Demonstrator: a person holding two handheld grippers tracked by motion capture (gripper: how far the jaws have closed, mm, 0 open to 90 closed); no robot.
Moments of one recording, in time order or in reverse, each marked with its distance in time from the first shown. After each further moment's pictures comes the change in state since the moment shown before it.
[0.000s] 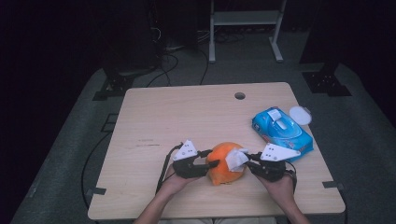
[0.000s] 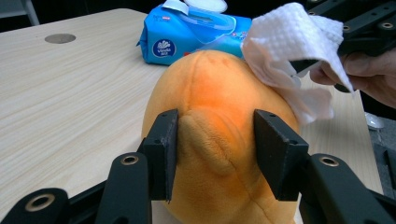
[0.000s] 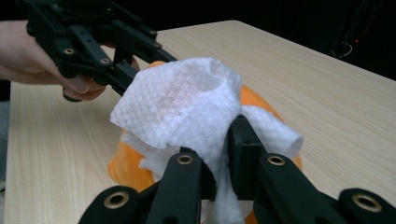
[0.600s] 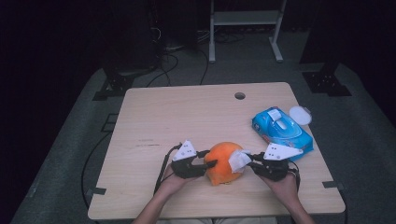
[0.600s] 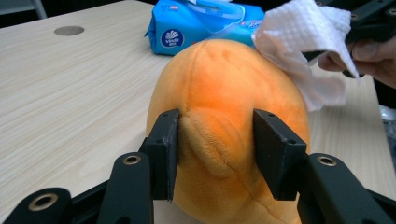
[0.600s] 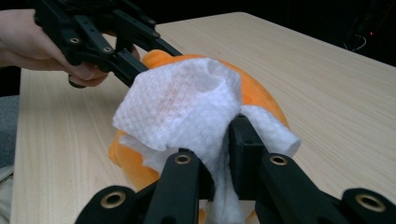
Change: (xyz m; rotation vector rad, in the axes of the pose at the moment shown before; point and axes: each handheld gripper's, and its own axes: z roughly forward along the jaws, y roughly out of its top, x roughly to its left) left arm 0.002 -0.004 -0.003 0.036 0.036 0.016; right arm -0.012 -0.008 -0.004 0.022 0.041 0.019
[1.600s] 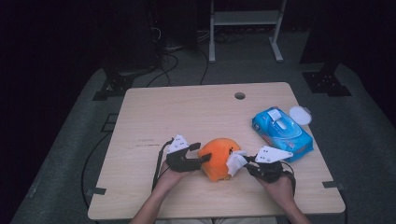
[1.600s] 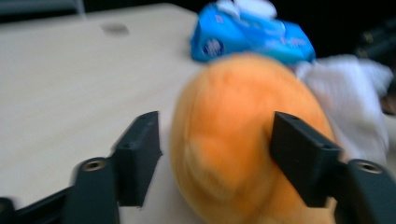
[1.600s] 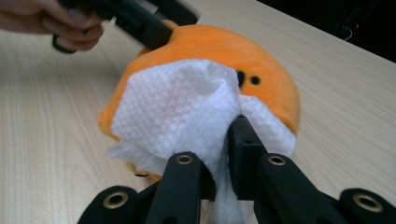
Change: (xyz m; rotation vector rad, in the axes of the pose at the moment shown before) left arm 0.020 0.003 -0.007 -0.068 0.108 -0.087; right arm 0.011 -0.003 0.016 0.070 -0.063 -0.064
